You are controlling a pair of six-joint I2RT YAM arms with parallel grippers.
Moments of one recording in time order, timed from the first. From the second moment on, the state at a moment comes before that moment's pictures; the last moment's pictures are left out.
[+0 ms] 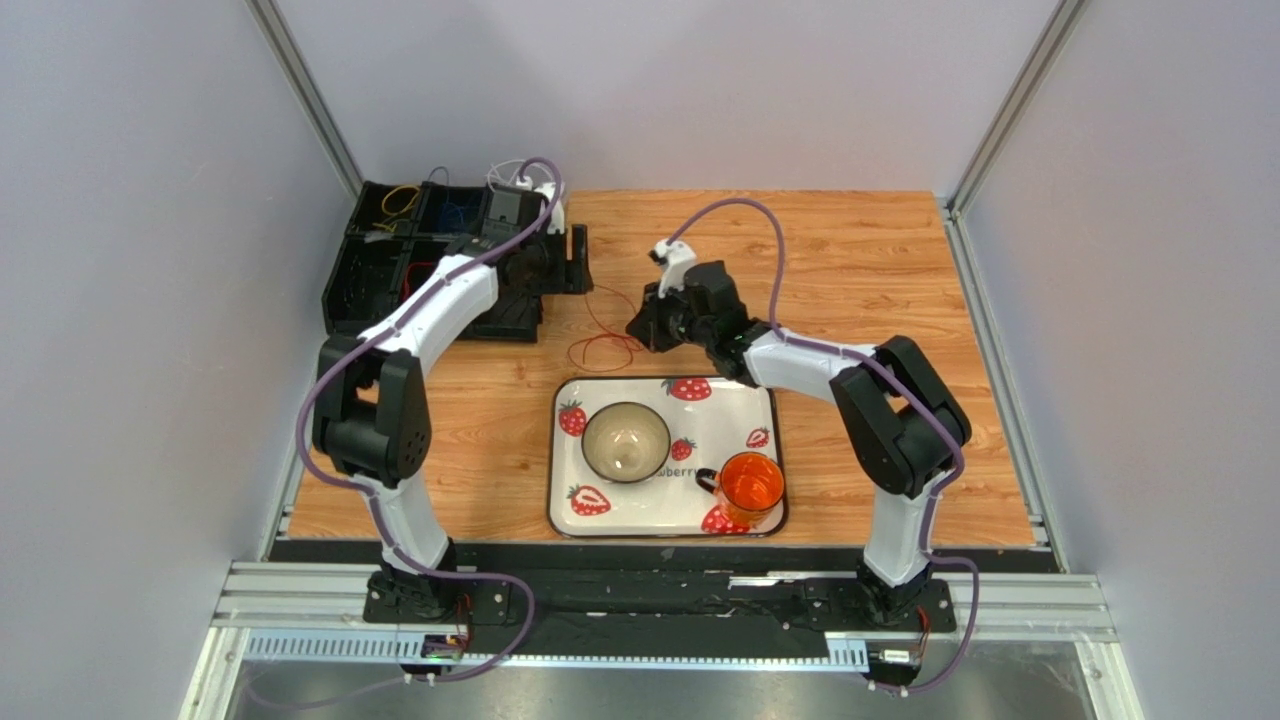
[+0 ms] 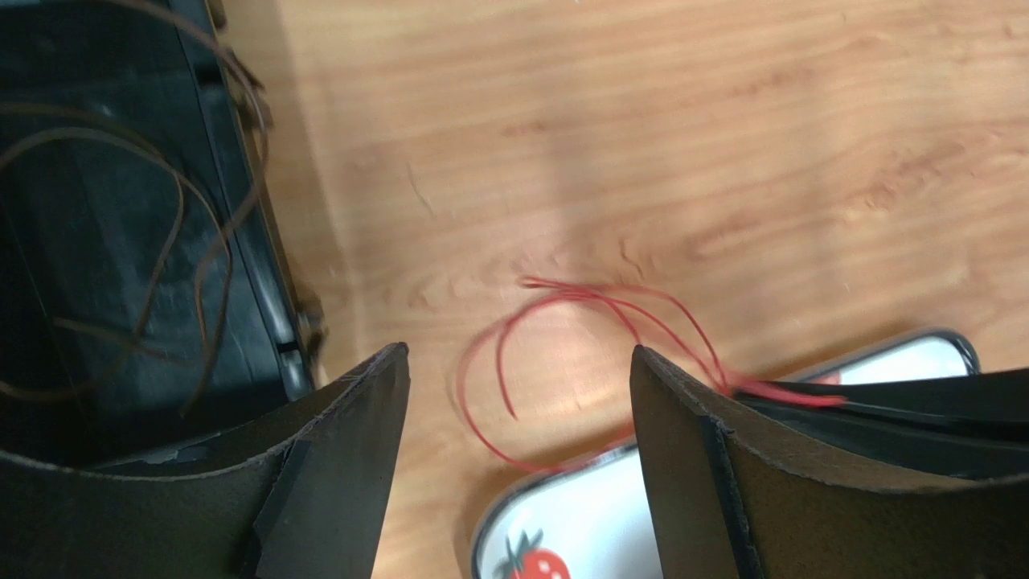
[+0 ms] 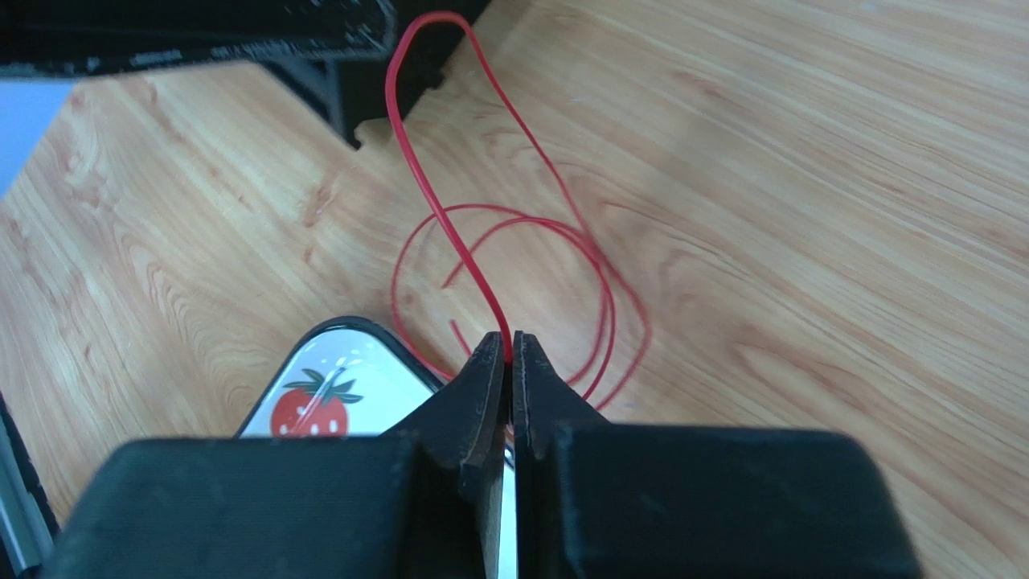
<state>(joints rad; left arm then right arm) -0.29 1.83 1.50 -0.45 0.16 -0.22 0.60 1.88 1.13 0.33 -0.26 0.32</state>
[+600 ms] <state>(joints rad) -0.30 1.41 1.25 -0.51 0.12 -0.25 0.78 1.88 1.16 0.23 -0.05 0.12</state>
